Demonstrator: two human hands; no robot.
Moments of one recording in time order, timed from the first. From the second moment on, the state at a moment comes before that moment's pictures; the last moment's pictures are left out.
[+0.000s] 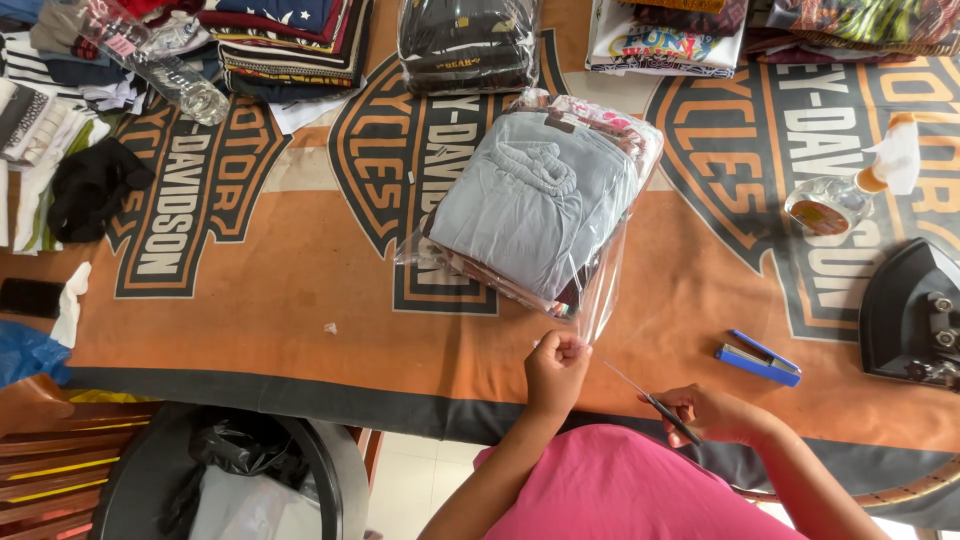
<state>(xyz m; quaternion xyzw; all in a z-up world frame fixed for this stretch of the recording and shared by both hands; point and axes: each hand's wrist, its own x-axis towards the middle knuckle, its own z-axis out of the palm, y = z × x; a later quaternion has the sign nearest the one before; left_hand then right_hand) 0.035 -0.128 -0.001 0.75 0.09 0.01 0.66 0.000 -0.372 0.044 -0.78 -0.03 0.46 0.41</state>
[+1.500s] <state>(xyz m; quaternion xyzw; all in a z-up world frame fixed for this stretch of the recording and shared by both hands) 0.034 -0.096 0.016 0.56 0.26 -0.08 0.78 0.030 -0.328 -0.050 -0.58 -0.05 0.43 0.69</state>
